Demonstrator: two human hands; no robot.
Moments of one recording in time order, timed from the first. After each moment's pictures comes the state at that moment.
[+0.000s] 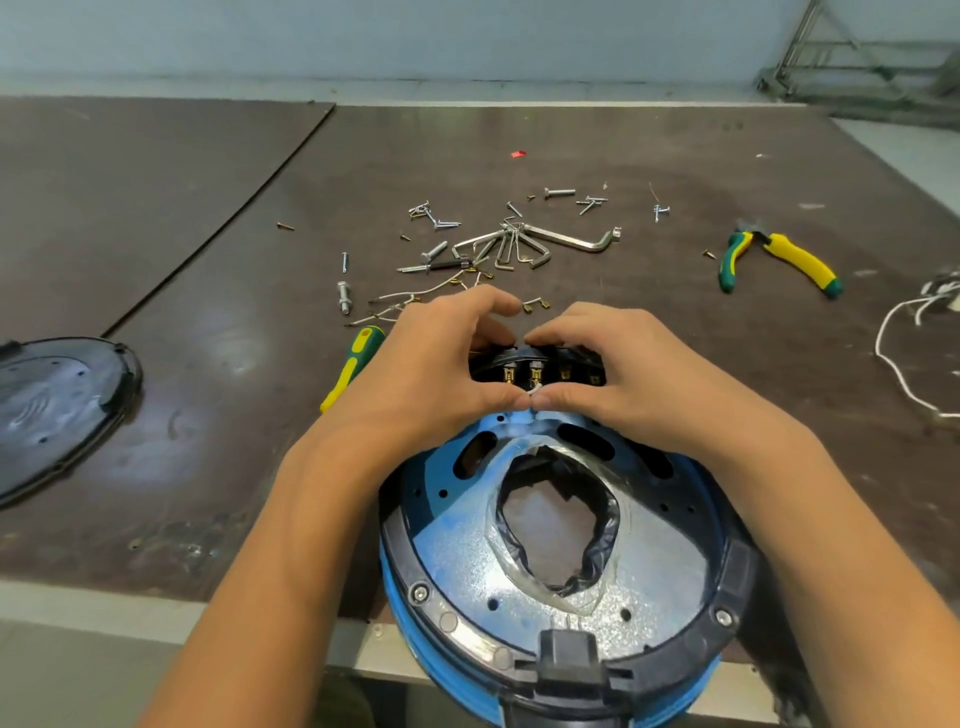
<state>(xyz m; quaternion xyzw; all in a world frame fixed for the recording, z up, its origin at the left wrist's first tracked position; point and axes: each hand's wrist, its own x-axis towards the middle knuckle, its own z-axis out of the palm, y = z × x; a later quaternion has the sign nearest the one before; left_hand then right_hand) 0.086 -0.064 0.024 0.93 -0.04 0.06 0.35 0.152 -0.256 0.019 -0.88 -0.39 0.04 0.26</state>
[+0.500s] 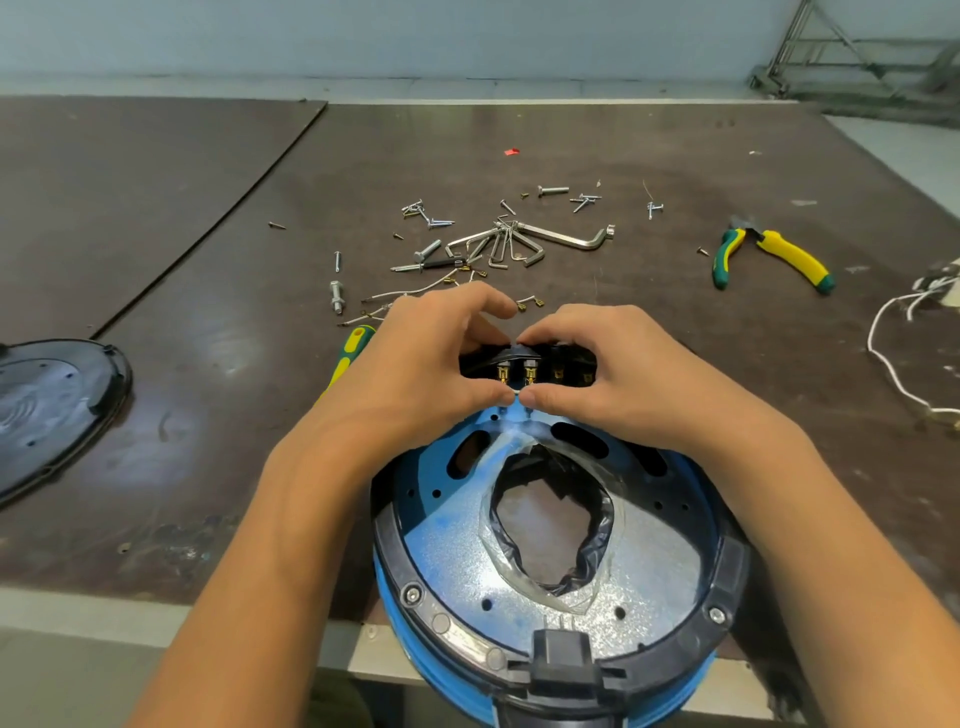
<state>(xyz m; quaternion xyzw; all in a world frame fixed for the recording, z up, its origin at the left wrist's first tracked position) 0.085 -0.065 0.027 0.93 -0.04 0.06 0.35 0.154 -0.255 0.015 -0.88 -0.38 0.04 0.29</state>
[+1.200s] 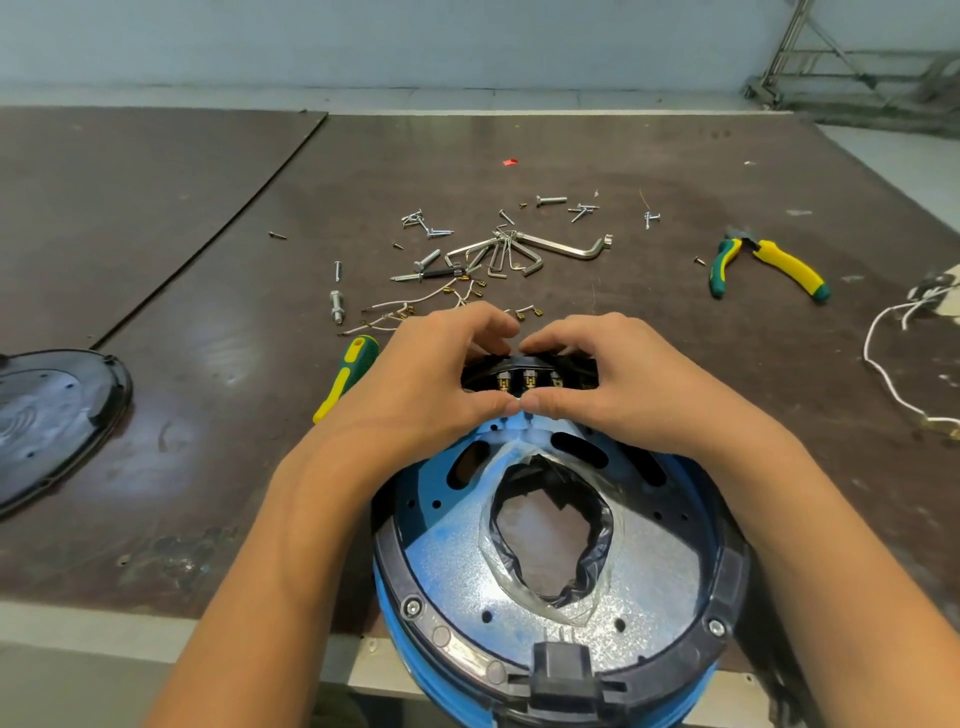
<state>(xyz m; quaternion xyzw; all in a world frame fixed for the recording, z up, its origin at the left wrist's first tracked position) 0.089 -0.063 0.021 0.94 -0.06 0.05 0.33 0.158 -0.256 0.013 -0.89 -0.34 0.07 0.30</state>
